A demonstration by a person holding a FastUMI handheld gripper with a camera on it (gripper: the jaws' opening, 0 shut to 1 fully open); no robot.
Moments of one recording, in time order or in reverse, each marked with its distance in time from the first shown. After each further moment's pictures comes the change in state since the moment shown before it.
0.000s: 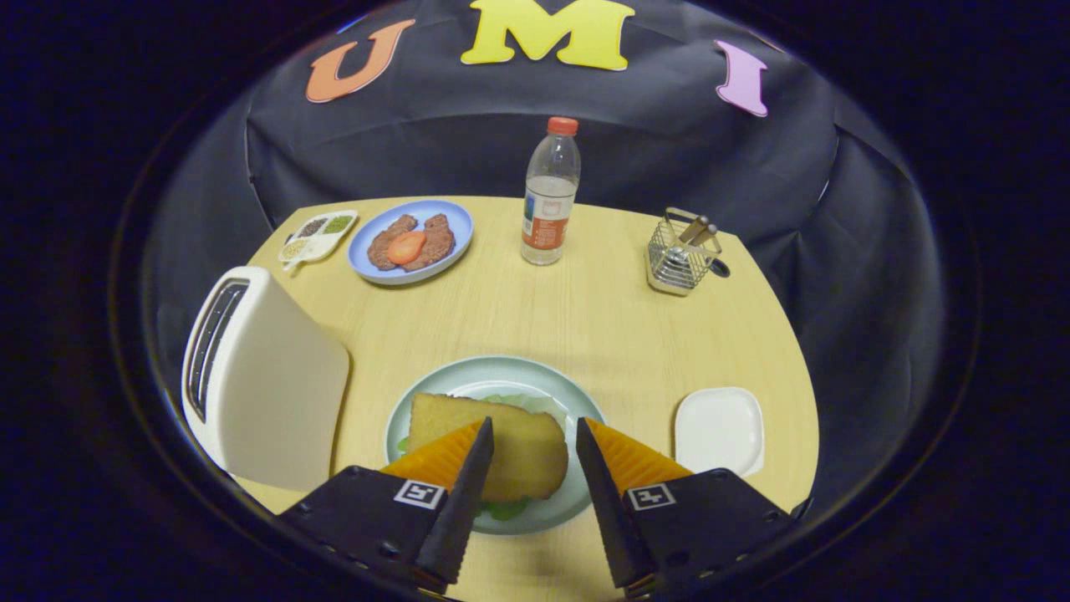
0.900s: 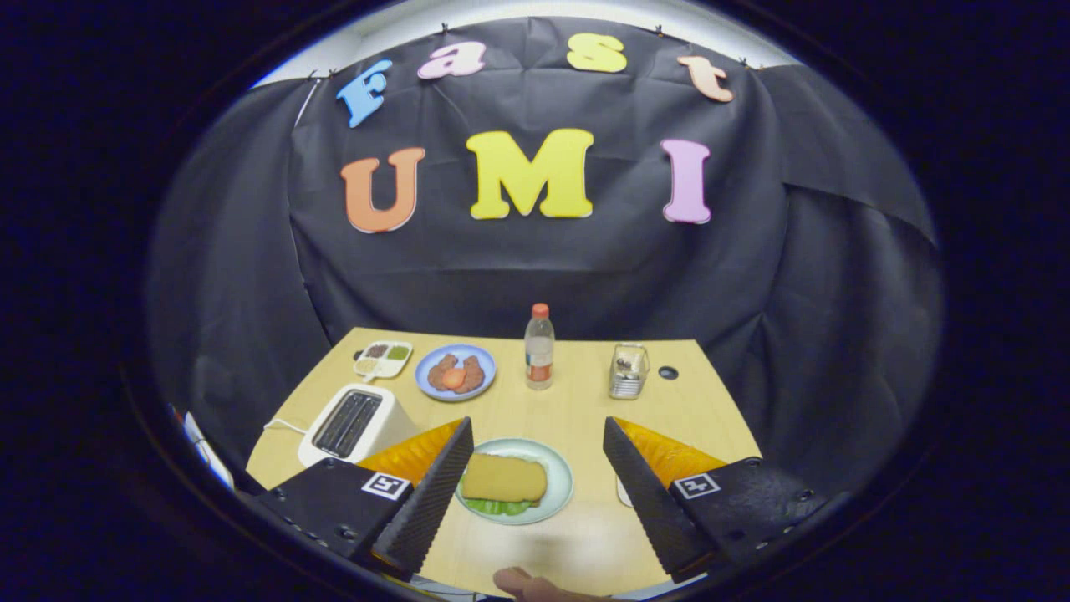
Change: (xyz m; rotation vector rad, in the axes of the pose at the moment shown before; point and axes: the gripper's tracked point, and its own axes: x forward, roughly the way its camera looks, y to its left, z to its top) arm -0.232 -0.038 0.054 0.055 -0.479 0.074
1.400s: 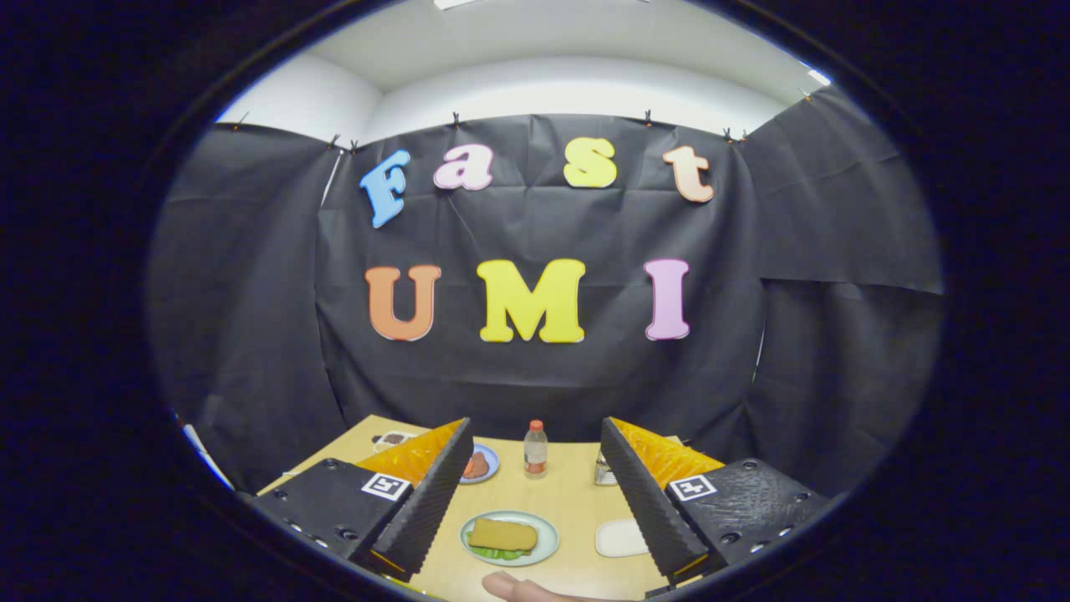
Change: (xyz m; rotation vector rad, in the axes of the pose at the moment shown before) arm -0.123 -0.017 0.104 0.009 -0.384 0.022
